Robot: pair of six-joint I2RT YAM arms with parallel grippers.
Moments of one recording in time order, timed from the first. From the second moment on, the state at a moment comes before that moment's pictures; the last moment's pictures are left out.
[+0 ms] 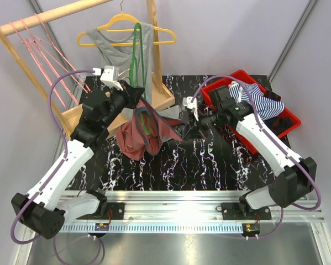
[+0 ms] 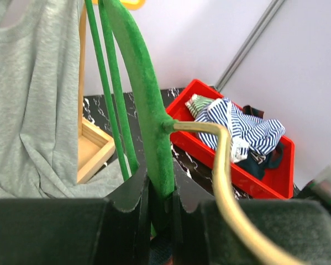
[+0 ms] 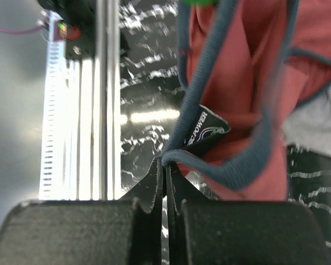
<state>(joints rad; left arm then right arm) -0.45 1.11 1.13 -0.01 0.08 -0.37 0.47 1.44 1.38 -0.86 -0.94 -0.62</state>
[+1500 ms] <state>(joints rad) -0.55 1.10 1.02 0.09 0.07 -0.55 0.62 1.58 1.51 -0.24 -0.98 -0.35</state>
